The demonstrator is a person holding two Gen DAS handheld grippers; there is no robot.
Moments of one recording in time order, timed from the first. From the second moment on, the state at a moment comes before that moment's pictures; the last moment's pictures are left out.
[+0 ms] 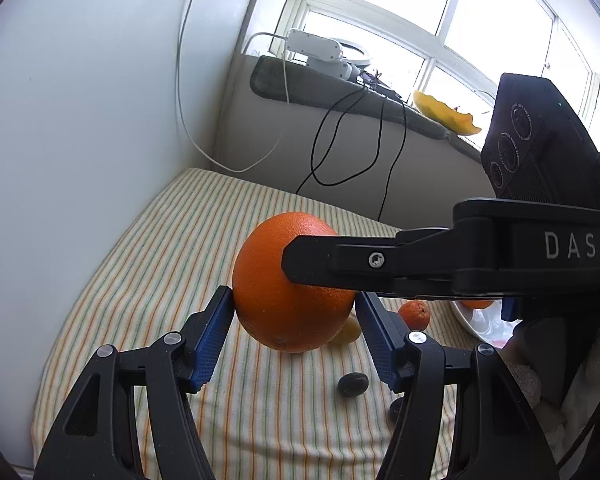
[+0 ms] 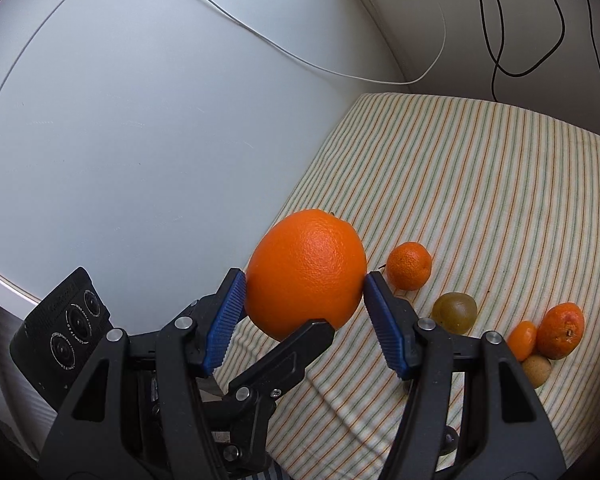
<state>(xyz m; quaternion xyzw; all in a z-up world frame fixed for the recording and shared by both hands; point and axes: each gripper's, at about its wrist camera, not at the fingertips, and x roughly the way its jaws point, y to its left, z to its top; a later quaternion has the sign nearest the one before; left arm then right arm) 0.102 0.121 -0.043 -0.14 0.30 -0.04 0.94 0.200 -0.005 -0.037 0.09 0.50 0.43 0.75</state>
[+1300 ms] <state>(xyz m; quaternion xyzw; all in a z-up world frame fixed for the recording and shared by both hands) 0.109 -0.091 -0.027 -0.07 0.31 -0.20 0.93 0.162 -0.244 -0.025 0.17 0.45 0.31 0.82</state>
